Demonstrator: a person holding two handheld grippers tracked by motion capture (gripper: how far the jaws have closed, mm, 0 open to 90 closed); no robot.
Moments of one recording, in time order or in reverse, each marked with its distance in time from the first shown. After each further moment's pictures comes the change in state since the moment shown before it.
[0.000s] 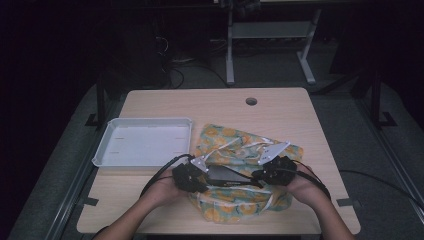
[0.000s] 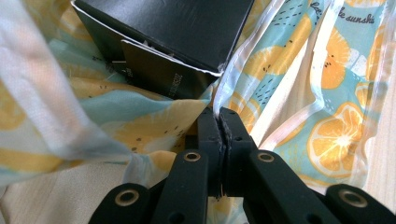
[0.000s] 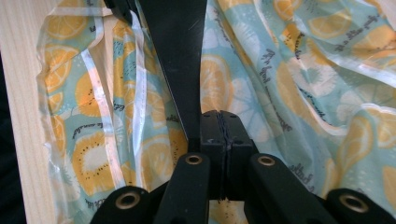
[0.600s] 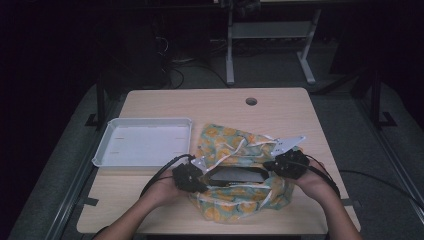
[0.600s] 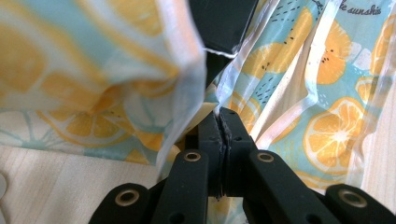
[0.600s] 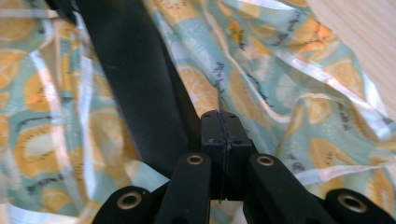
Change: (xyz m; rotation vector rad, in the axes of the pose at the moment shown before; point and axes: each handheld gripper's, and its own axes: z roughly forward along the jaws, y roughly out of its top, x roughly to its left) left arm 0.000 0.001 0.000 0.005 0.004 0.006; right arm -0.022 -0.015 -0.018 -0.033 -0.103 0.081
